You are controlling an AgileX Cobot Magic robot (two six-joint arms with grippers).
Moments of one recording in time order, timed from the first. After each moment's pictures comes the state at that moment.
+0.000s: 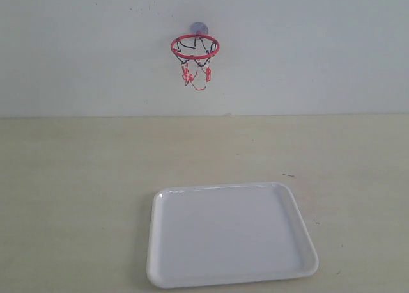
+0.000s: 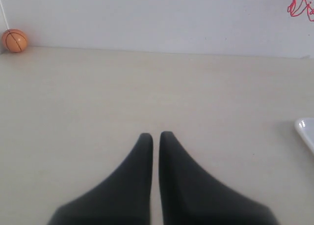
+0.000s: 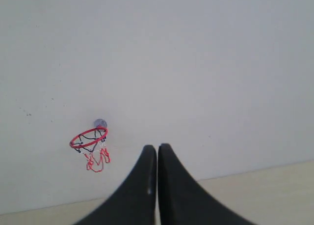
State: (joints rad) left arm 0.05 0.00 0.00 0.04 0.31 -0.08; right arm 0.11 0.00 -0.17 0.89 0.04 -0.62
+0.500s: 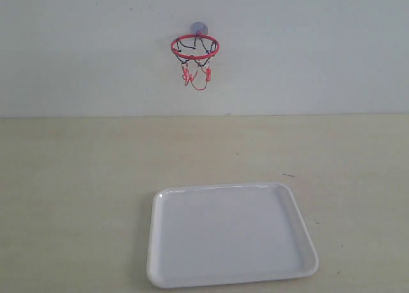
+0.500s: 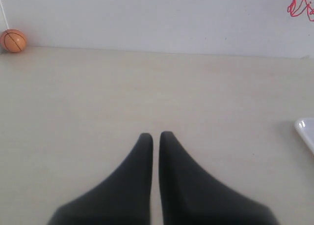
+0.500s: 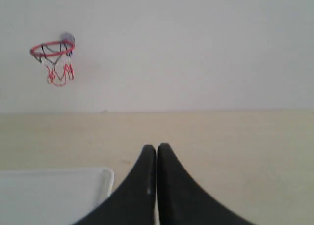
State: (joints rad) left arm 0.05 0.00 0.00 0.04 0.31 -0.08; right arm 0.11 0.00 -0.09 0.09 0.20 -0.04
